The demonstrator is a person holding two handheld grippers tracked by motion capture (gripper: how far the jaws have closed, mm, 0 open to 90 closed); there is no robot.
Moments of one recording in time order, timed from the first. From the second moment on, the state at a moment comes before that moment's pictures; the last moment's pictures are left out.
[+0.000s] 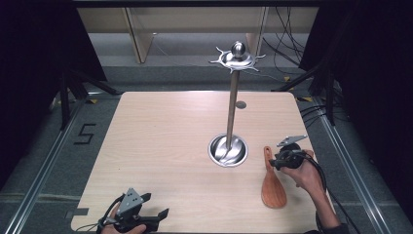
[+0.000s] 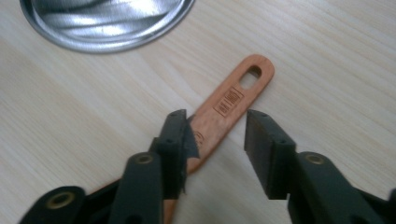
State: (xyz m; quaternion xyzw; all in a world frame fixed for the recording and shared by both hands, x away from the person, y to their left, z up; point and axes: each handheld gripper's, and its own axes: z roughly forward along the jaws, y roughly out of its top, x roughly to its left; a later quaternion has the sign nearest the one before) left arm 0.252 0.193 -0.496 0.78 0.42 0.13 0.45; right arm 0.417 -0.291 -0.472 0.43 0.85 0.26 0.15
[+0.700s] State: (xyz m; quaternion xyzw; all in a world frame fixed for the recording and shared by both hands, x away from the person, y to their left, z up) left arm 0.261 0.193 -0.495 0.77 0.42 0.13 0.46; right arm 0.432 -0.266 -0.481 0.47 0.85 0.18 0.12
